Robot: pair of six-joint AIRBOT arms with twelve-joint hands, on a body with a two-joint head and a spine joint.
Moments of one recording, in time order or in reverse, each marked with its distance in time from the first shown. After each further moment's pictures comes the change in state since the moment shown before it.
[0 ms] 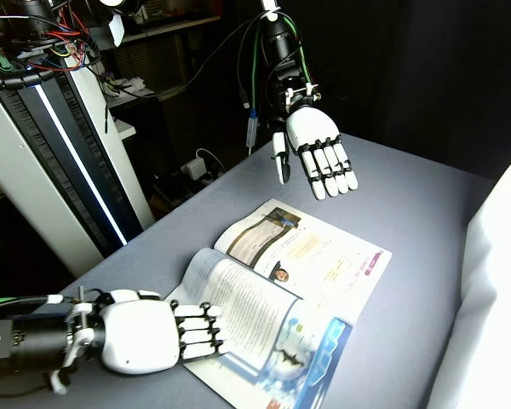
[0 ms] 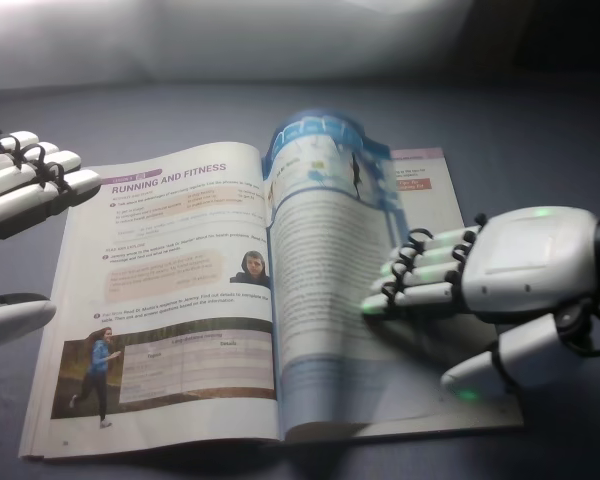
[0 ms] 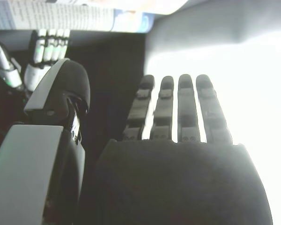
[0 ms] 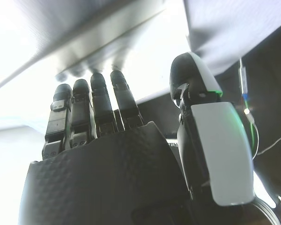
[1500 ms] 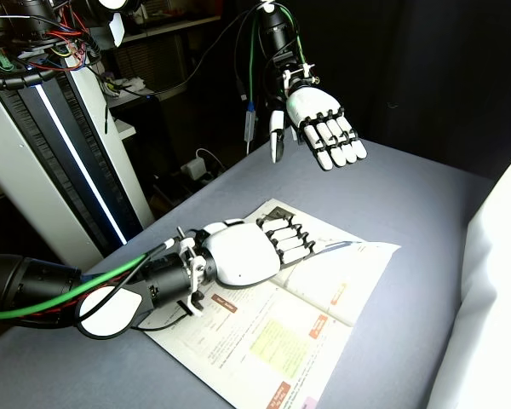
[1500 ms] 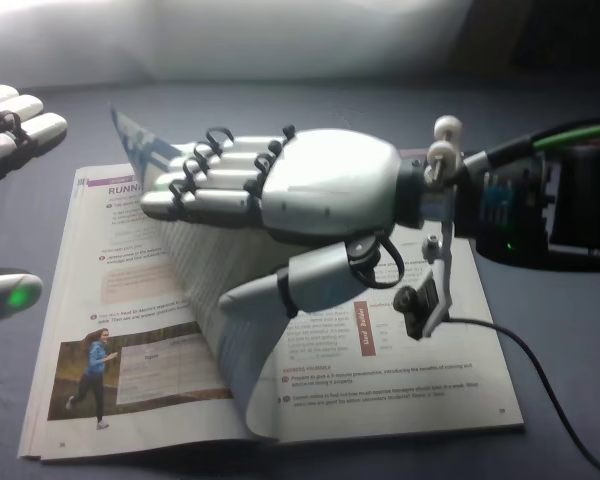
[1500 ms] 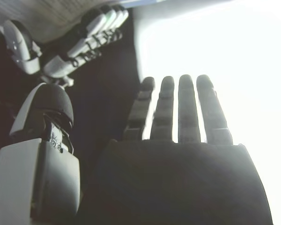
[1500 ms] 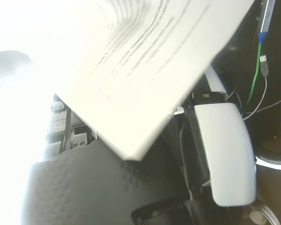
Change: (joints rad) left arm 0.088 0.072 -0.055 -0.069 -0.218 0.062; right arm 0.158 -0.343 0.188 0.497 0.145 -0.454
